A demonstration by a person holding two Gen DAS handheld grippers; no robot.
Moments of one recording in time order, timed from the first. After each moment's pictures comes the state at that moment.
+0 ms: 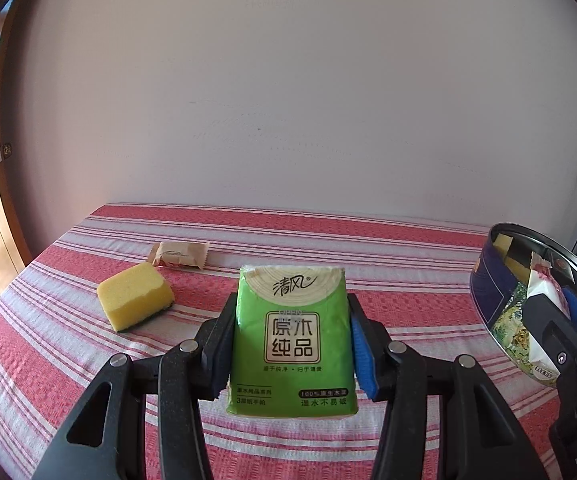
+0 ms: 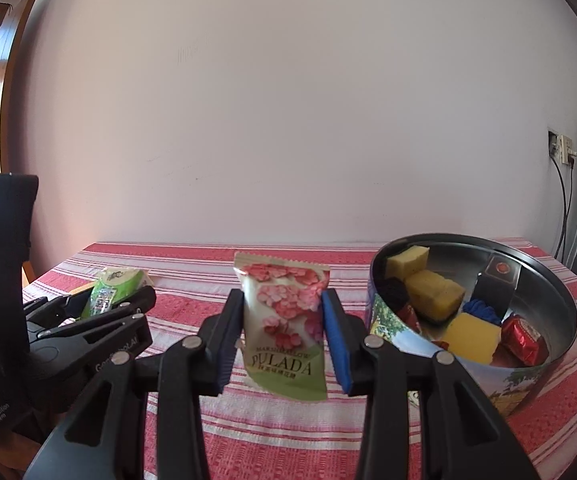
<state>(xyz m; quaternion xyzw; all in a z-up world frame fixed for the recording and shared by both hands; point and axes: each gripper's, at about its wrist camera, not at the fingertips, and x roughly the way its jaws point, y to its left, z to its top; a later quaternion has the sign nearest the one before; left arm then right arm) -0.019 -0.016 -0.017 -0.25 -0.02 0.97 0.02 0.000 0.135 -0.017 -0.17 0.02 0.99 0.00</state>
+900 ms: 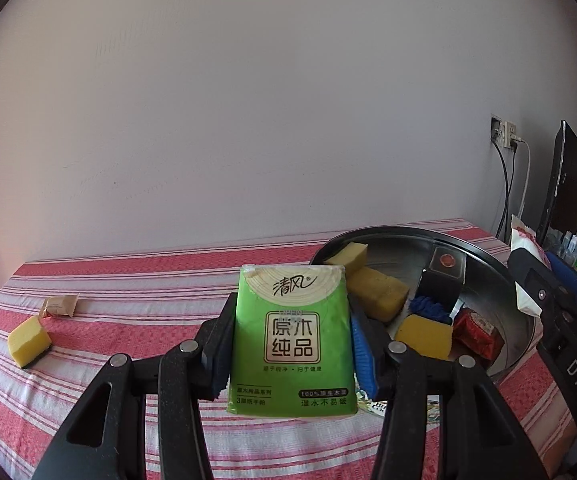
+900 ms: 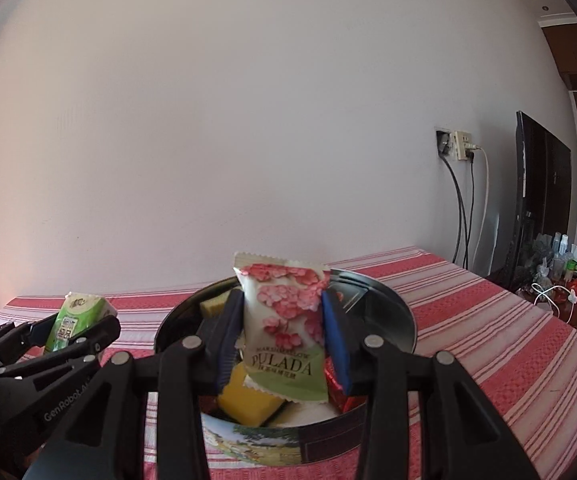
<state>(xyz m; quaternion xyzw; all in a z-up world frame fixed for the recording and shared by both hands) 0.003 0.133 0.012 -0.21 0.03 0.97 0.15 0.048 0.279 0.016 -0.12 0.06 0.98 0.15</state>
